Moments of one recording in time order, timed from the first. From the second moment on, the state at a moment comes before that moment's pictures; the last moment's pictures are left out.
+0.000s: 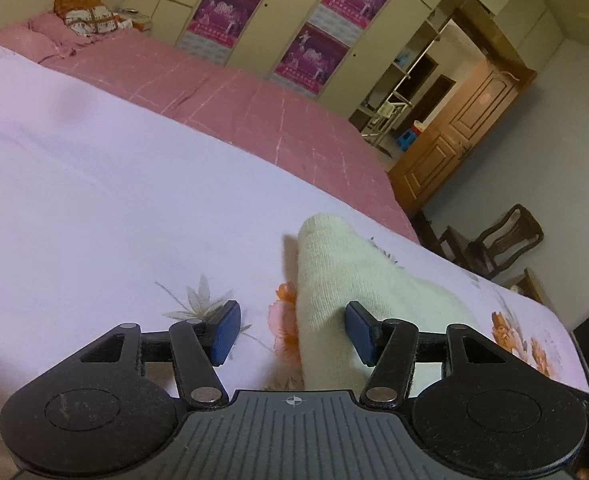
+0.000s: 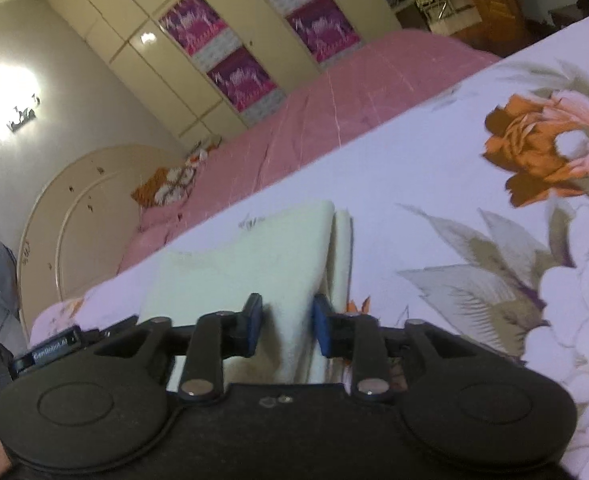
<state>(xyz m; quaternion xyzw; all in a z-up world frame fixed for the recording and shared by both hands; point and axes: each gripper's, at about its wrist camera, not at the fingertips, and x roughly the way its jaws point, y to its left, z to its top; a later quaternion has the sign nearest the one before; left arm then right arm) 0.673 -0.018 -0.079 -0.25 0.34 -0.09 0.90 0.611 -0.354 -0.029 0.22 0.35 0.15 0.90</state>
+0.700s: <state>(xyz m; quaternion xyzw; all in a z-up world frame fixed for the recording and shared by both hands) 0.572 -0.009 -0.066 -0.20 0.34 -0.15 0.91 0.503 -0.373 -0.023 0.23 0.35 0.18 0.89</state>
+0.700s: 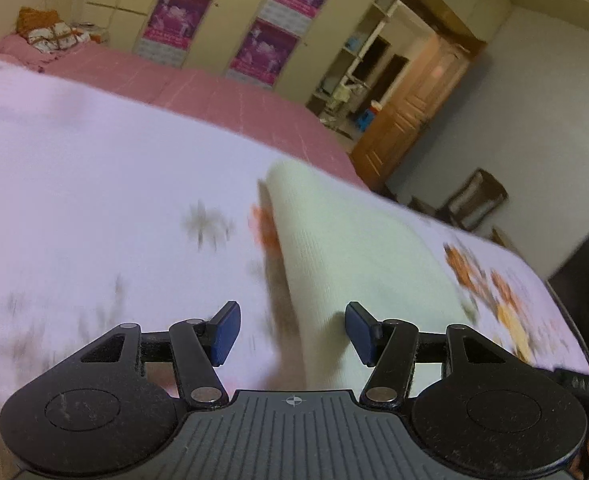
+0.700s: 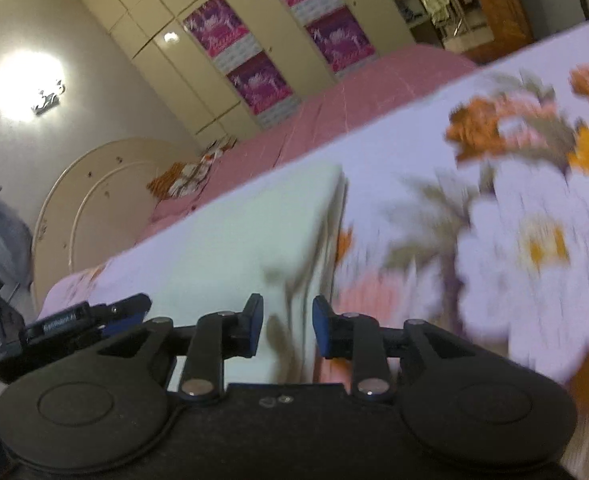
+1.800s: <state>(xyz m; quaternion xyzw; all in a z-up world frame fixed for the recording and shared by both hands) 0.598 -0.048 -0.053 -0.12 0.34 -0.12 0.92 0.517 -0.341 -0.008 0.16 0.31 0.11 0.93</state>
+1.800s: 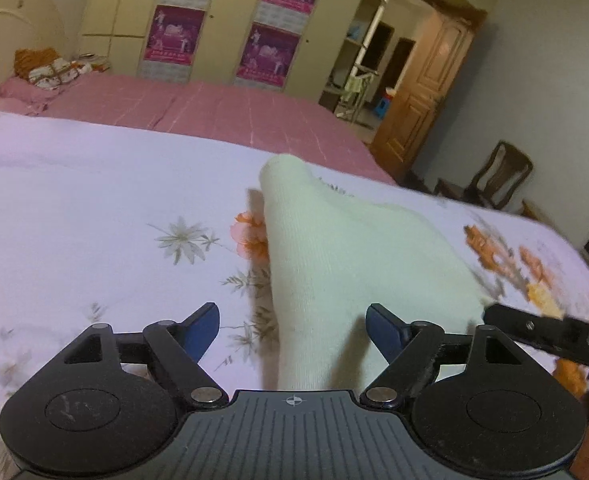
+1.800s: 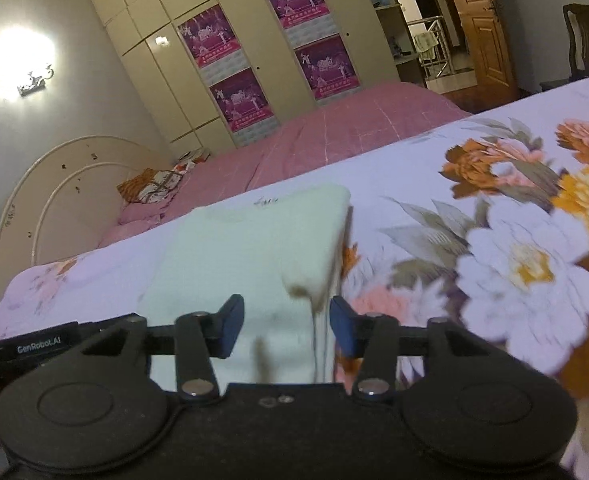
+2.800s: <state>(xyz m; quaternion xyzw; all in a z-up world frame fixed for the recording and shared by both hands) 0.644 -0.052 -0.084 -0.25 0.41 -0.18 0.86 0.577 -0.373 -0.049 0.30 0.38 0.18 0.86</state>
